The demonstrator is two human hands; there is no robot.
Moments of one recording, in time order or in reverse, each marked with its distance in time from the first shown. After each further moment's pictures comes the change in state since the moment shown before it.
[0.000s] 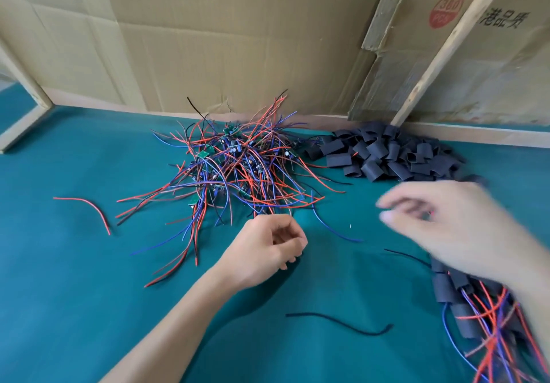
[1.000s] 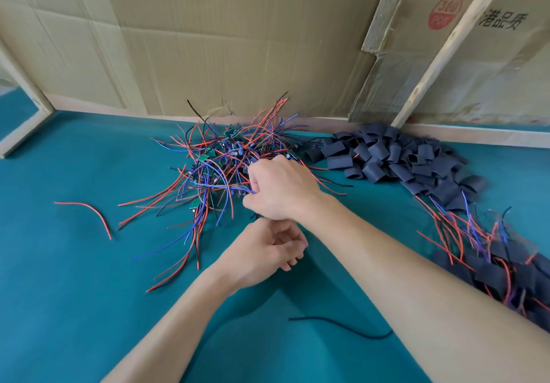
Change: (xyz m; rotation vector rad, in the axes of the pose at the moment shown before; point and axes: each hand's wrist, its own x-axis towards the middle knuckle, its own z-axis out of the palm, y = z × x) left_hand 0.002 0.003 -0.005 -0.049 -0.057 -0.056; right_hand 0.124 -0.096 0.125 -0.195 -0.105 -0.272
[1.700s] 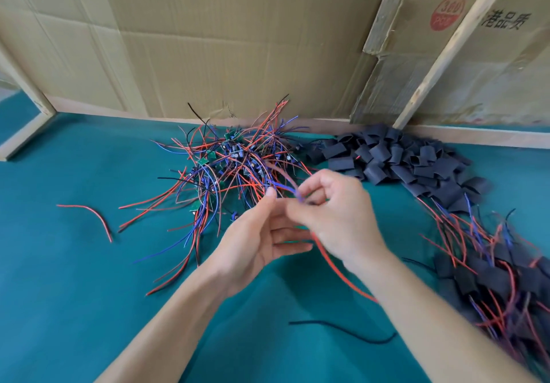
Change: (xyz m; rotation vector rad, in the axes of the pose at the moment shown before) left_hand 0.001 0.016 -0.005 -0.778 -0.043 -0.085; right_hand -0.078 0.028 -0.004 0.808 0.349 0.352
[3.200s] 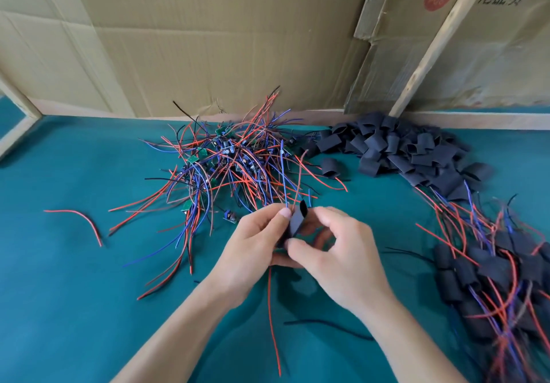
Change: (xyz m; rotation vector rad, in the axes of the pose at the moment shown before) left_hand -0.003 -0.019 0.004 0.361 0.111 0.151; right_hand -0.047 0.028 -0.004 -0.015 -0.052 -0.074
